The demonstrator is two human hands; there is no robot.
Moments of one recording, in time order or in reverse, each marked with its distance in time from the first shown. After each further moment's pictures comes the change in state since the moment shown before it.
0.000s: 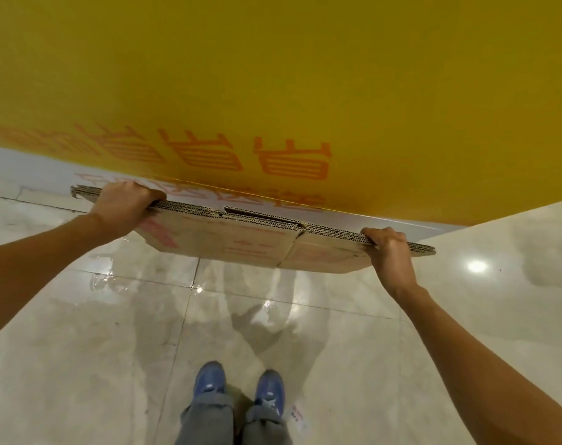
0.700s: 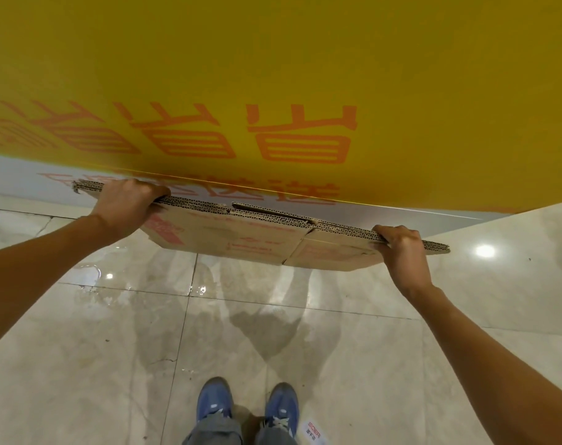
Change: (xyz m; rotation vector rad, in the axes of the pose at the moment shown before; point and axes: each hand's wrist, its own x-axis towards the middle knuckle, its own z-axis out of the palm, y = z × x) left_hand 0.054 -0.004 0.079 -0.035 0.097 0.089; right_hand 0.014 0.038 0.074 -0.029 0.014 0.066
